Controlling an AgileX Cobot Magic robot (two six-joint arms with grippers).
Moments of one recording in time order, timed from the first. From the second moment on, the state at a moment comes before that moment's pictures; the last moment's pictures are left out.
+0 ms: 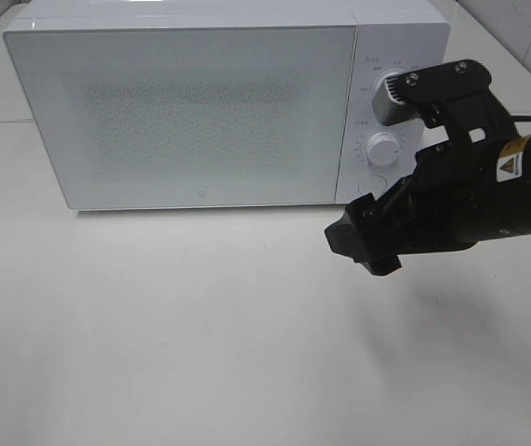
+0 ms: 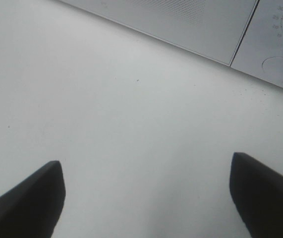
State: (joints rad) left arm 0.01 0.00 -0.52 -0.11 1.07 0.07; right arm 0.56 1.33 -0.63 0.10 0.14 -0.10
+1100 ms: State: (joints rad) left arm 0.01 0.00 -0.52 -0.11 1.07 0.07; right arm 0.56 0.69 -0.77 -0.05 1.05 0.03
